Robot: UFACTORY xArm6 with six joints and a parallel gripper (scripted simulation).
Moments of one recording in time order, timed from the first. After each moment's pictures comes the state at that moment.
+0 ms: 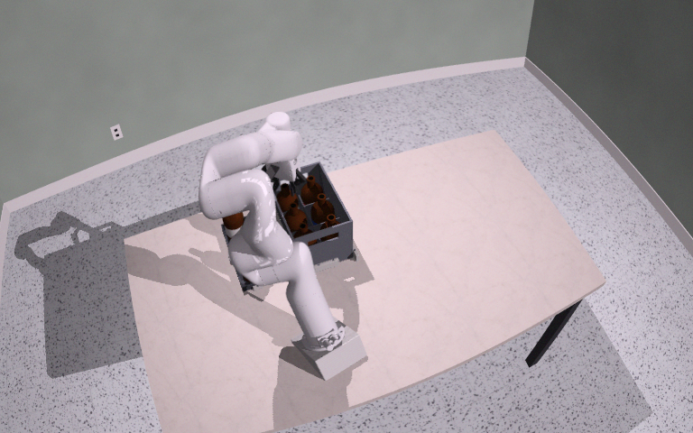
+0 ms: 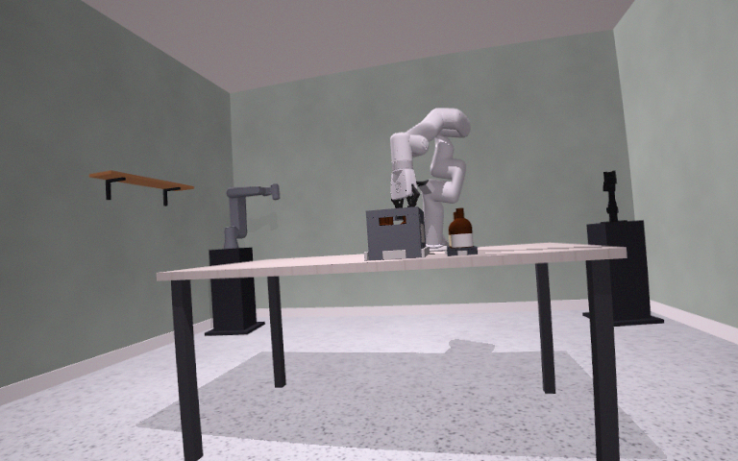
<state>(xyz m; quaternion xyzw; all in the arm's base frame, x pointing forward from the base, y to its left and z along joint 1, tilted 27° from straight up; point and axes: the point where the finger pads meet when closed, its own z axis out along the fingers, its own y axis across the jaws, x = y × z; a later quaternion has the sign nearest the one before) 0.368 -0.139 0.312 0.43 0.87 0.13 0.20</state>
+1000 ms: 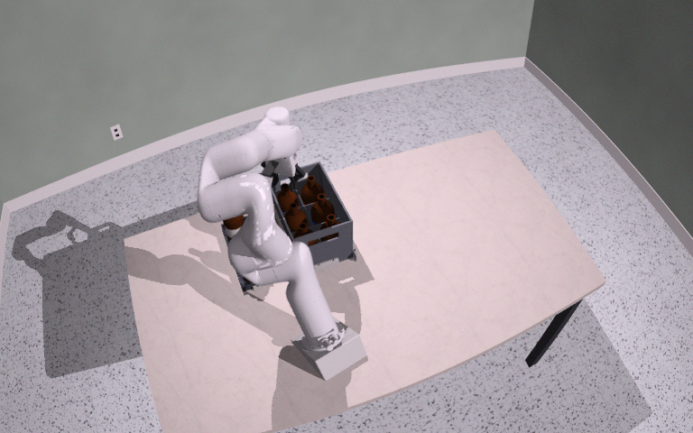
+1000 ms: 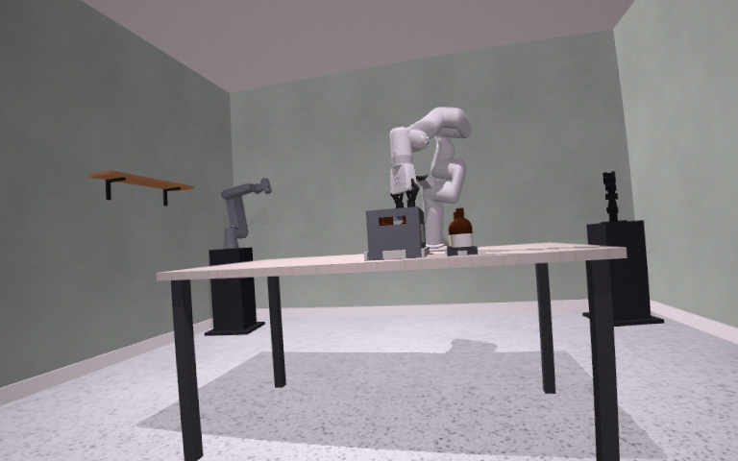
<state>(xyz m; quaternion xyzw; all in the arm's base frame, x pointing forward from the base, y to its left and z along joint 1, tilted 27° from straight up) 0.359 -0.140 0.330 0.43 0.87 0.13 0.20</state>
